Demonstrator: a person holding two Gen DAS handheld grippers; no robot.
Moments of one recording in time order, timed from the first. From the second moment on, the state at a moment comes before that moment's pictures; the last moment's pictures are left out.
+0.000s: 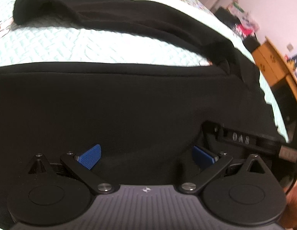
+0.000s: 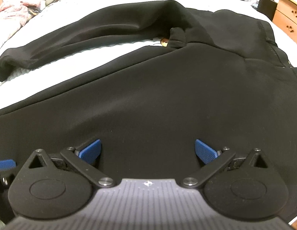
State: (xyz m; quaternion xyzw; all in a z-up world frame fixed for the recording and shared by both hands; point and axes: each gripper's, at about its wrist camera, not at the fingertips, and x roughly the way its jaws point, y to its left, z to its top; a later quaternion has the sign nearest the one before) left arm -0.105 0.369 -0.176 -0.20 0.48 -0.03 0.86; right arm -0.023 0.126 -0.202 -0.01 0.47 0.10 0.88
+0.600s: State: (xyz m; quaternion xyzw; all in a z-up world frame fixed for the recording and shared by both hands) left arm -0.150 0.441 -0.123 -0.41 0.35 0.05 0.84; right arm -0.032 0.104 -0.170 0.08 0.39 0.22 0.89
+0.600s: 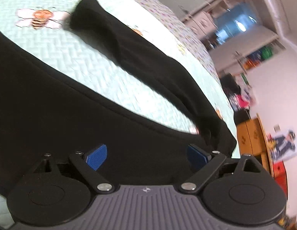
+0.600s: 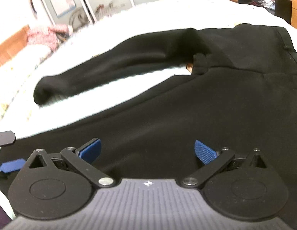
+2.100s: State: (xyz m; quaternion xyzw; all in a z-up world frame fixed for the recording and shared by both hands) left arm 0.017 0.633 -0.176 -0.56 0.24 0.25 0.76; right arm 0.007 0.073 -0.237 0.18 0.29 0.28 0.90
